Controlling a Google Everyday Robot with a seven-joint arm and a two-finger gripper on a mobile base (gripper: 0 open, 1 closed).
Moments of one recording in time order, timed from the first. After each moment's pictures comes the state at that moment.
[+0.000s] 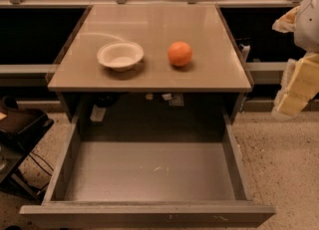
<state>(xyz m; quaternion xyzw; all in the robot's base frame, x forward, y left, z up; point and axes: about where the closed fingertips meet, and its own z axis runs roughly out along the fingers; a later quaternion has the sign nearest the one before) 0.439 -0.213 0.988 -0.60 0.78 -0.05 0.18</state>
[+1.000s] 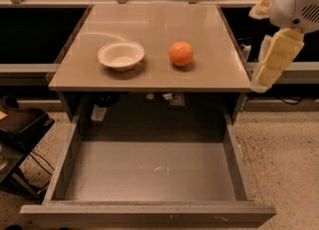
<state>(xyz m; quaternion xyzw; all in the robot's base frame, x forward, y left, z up) 0.494 -0.194 0.990 -0.62 0.76 0.00 0.20</state>
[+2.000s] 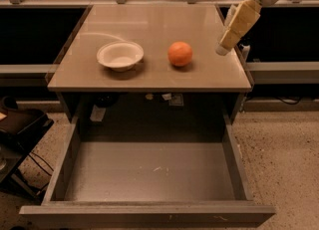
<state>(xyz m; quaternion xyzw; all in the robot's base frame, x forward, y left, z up) 0.589 -0.143 1.005 -0.63 0.71 0.09 0.29</state>
